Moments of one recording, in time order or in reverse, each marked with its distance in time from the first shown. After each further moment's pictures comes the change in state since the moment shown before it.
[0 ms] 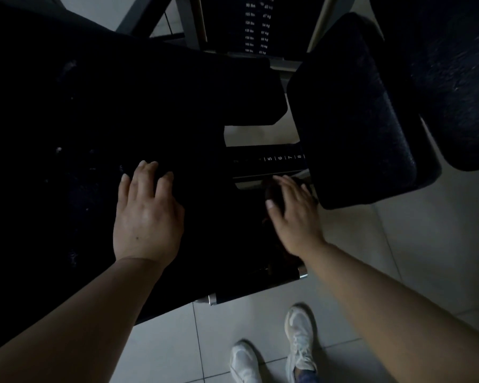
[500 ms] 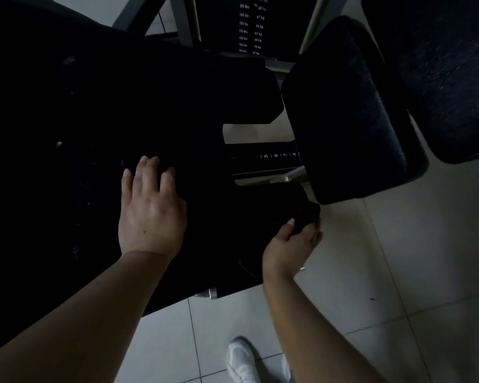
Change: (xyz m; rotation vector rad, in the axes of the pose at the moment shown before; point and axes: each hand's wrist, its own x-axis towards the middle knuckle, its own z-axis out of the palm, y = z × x) left_hand 0.000 0.000 0.002 -0.005 -0.020 -0.001; right_hand -0.044 -0.039 0.053 0.469 0.611 0.812
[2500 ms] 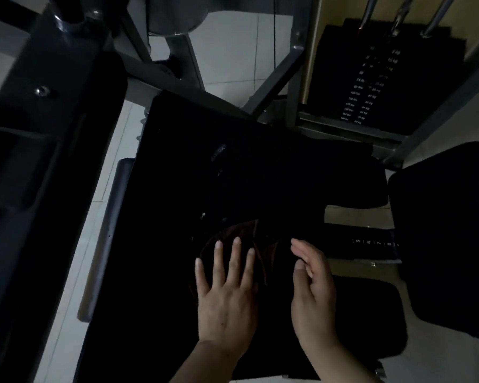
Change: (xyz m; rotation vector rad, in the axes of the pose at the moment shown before) left_hand -0.026 -0.027 -0.037 0.168 -0.337 -0.134; right_hand -0.068 -0.151 0.016 0.345 -0.758 -0.446
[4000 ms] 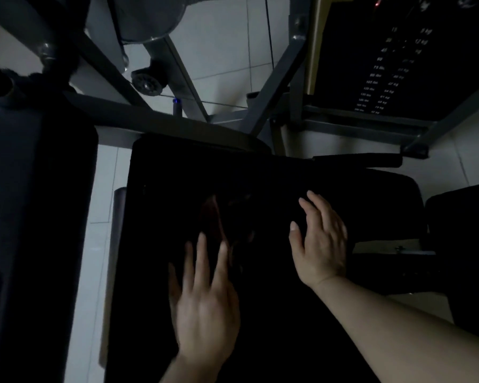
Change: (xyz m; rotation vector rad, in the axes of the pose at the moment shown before) left_hand 0.102 -0.059 -0.064 -0.053 0.091 -0.117; right_hand 0.171 0.042 0.046 -0.826 -0.025 -0.176
